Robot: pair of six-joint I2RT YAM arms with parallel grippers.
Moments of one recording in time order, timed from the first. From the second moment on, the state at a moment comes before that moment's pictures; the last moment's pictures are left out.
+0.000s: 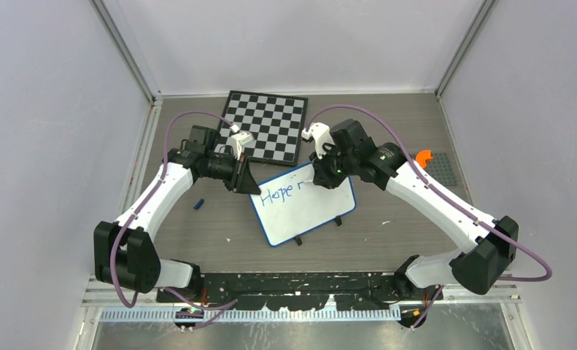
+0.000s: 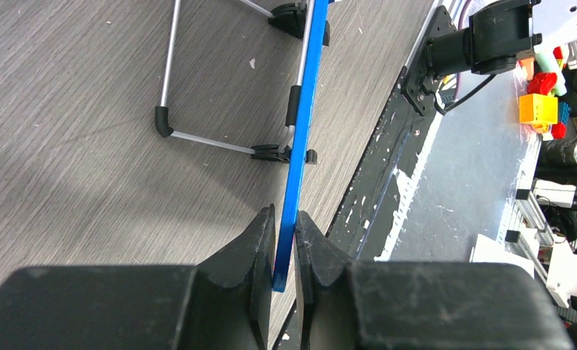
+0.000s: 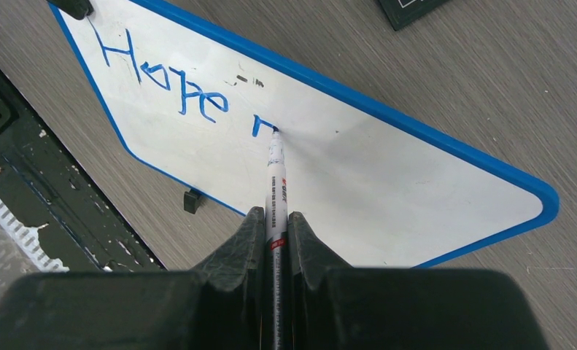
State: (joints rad) left arm -0.25 1.35 1.06 -0.72 0.93 0.16; right arm 0.69 1.35 1.30 -0.76 -0.18 -0.08
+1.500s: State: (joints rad) left arm -0.25 1.35 1.06 -0.72 0.93 0.16; right arm 0.66 1.34 1.34 -0.79 -0.17 -0.10
